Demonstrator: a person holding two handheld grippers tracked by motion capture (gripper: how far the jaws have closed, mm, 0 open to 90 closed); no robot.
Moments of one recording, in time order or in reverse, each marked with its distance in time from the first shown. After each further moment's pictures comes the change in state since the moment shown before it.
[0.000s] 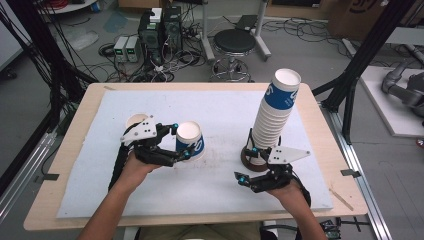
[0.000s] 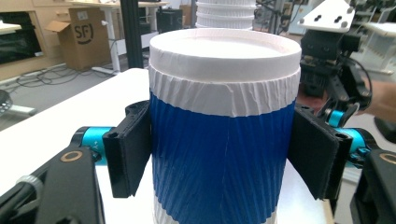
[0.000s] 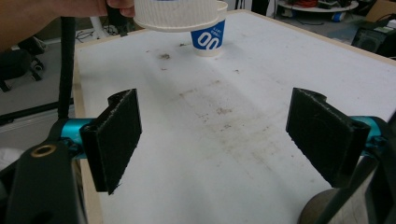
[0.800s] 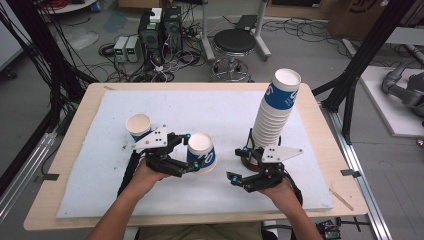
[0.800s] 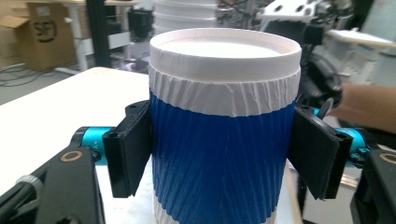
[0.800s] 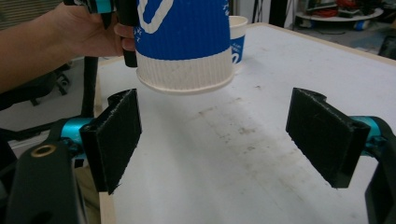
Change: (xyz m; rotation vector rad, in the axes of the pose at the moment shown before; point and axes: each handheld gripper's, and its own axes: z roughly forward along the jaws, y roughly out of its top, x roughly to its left) left arm -0.018 -0.014 0.023 -0.019 -0.144 -0.017; right arm 0.005 0.004 0.020 -0.052 0.082 0.026
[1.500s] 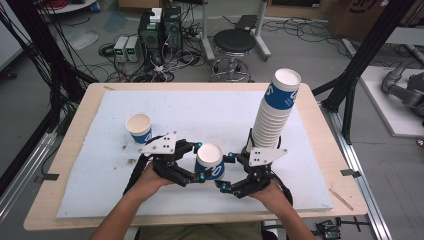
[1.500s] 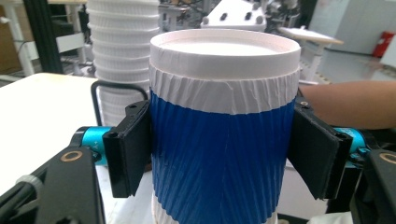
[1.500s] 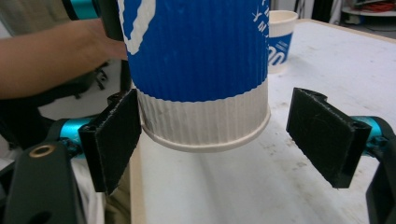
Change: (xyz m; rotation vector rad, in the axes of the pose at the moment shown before) left arm -0.010 0.000 0.013 -0.006 -0.156 0.013; right arm 0.008 -0.002 0.024 -0.004 0.152 0.008
